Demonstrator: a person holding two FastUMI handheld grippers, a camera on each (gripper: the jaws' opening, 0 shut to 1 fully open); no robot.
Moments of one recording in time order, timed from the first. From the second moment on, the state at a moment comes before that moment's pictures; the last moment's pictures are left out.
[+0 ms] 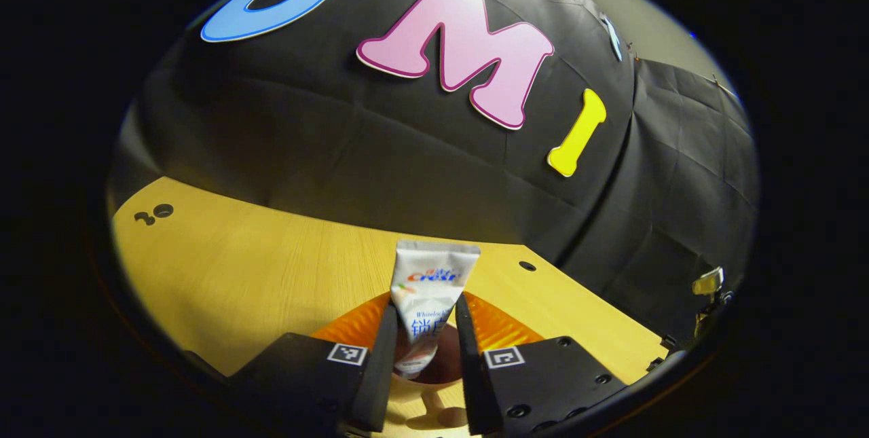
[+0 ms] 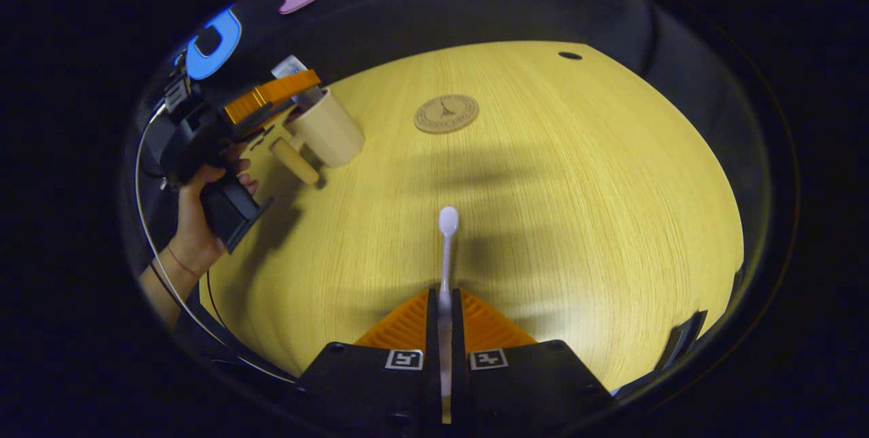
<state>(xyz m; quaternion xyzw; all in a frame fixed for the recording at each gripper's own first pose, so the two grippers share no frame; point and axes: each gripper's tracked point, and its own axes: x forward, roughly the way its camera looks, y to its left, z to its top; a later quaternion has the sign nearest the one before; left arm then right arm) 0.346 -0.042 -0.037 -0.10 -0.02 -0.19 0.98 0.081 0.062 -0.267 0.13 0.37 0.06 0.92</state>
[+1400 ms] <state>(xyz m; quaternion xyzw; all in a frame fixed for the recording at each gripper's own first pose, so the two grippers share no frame) 0.156 0.019 -0.119 -0.11 0.04 -0.02 0.99 0.312 0.165 -0.068 0.23 0.01 0.17 0.96</state>
